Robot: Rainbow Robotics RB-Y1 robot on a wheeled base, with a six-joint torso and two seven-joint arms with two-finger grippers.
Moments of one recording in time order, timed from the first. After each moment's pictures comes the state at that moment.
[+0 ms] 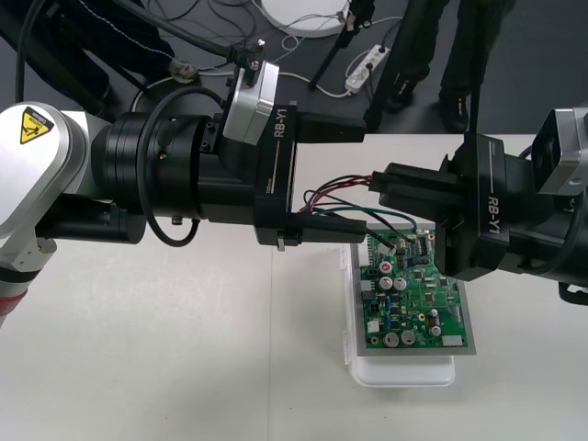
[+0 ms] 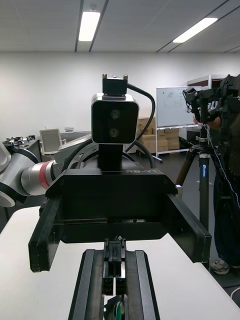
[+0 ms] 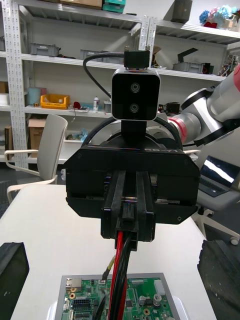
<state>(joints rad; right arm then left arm) -0.13 -1.03 0.30 -2.14 0.41 -0.72 0.25 -0.52 0.61 -0.35 -1.95 -1.09 -0.99 0.39</state>
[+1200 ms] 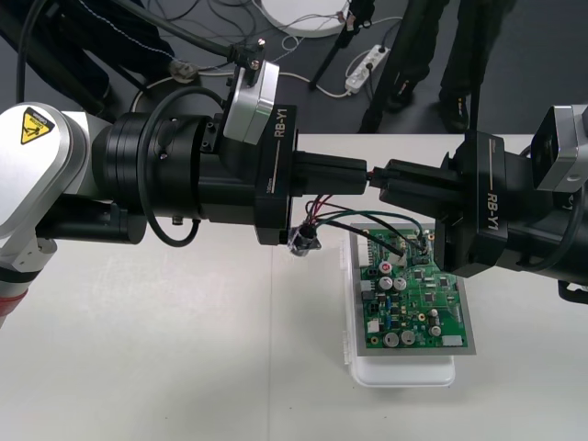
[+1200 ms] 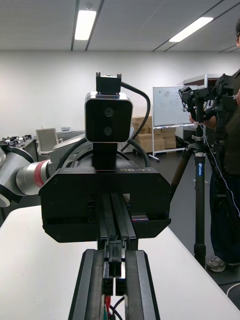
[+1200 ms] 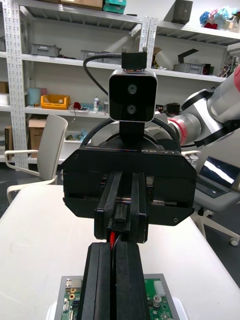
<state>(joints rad) -0.13 -1.03 0.30 -2.14 0.42 -0.71 0.25 -0.52 0.61 -0.35 -1.95 -1.09 -0.98 0.39</state>
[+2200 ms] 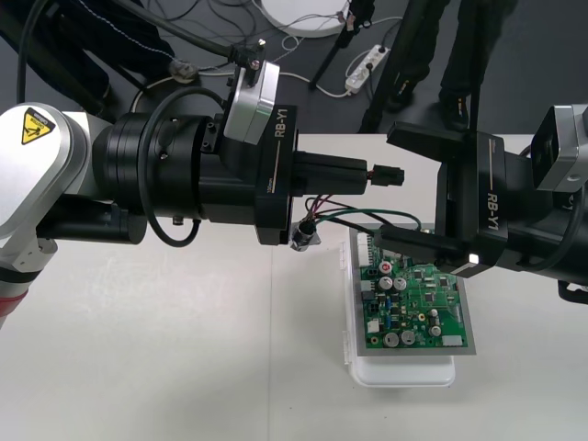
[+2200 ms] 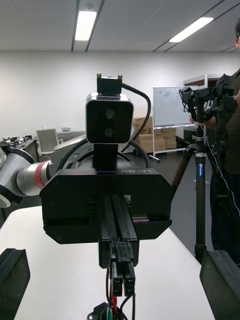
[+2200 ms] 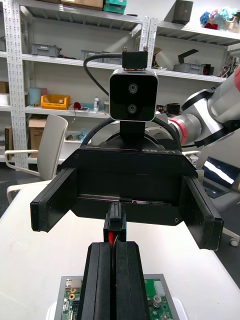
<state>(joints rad) -0.13 -1.03 0.30 -2.14 0.41 -0.71 0.25 -0.52 0.61 -0.36 -1.95 -1.09 -0.98 0.39</state>
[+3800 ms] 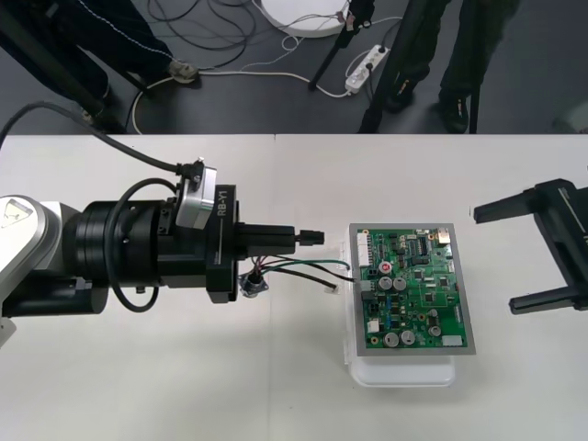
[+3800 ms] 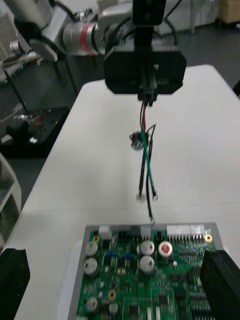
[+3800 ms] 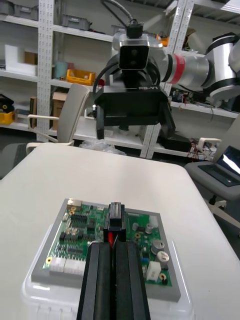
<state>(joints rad) -0.13 -1.08 -0.04 -1.83 0.91 -1.47 -0.18 -0.22 0.69 -0.31 -1.94 -1.05 -0.99 0.19</state>
